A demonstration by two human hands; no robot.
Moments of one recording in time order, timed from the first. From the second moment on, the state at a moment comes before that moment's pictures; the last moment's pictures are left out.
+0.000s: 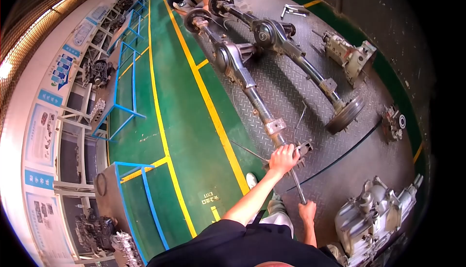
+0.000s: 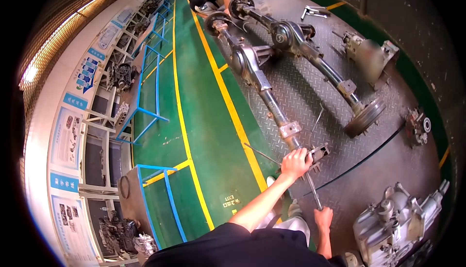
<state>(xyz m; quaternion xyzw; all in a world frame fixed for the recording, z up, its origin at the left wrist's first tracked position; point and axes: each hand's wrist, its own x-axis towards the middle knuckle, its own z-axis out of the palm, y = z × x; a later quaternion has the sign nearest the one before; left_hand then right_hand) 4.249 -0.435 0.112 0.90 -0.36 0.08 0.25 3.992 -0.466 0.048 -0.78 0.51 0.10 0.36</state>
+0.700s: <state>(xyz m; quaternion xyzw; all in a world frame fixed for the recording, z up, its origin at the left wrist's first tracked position) 4.318 -0.323 0.114 0.76 -0.39 -0.09 0.51 3.974 -0.412 0.061 -0.78 0.57 0.21 0.14</state>
